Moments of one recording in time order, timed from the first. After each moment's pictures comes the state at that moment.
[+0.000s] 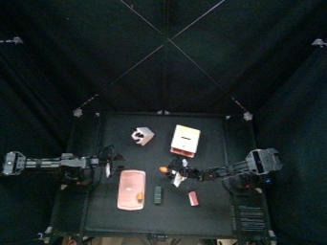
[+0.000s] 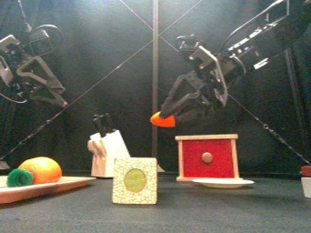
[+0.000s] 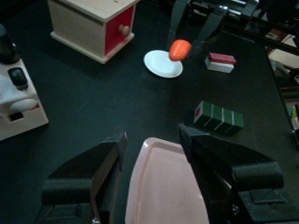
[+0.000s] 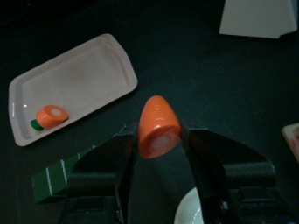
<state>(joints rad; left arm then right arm) 0.15 -0.88 1.29 0.01 -0.02 -0.22 0.14 -0.07 0.82 1.27 -0.43 -0.76</state>
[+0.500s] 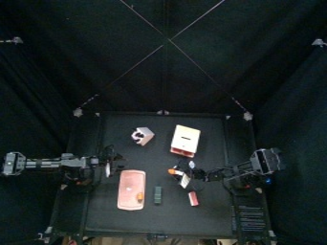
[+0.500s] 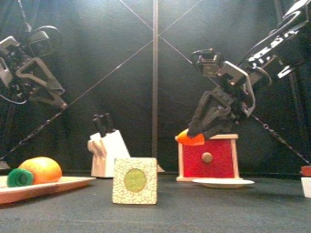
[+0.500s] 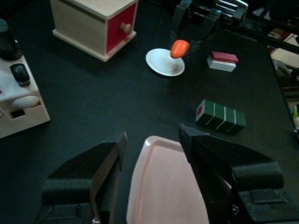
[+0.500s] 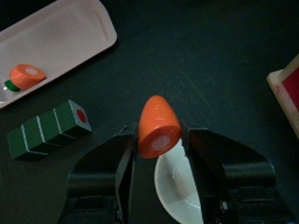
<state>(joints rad) 0.16 -0.88 1.30 0.01 -0.02 -0.22 0.14 -0.06 0.88 1.30 -0.39 -0.75</state>
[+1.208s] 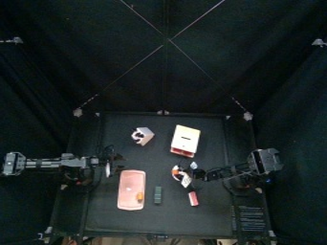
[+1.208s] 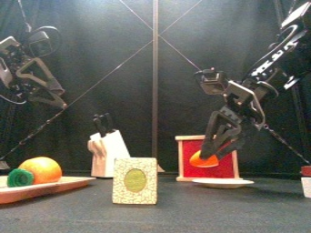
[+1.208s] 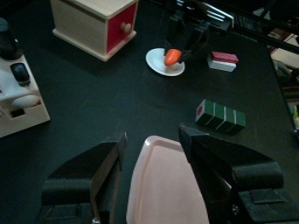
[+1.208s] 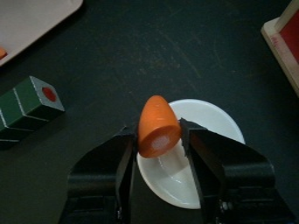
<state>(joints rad) 0.16 -0.88 1.30 0.01 -0.02 -0.22 0.11 -0.02 0.91 1.38 -0.37 -0.76</state>
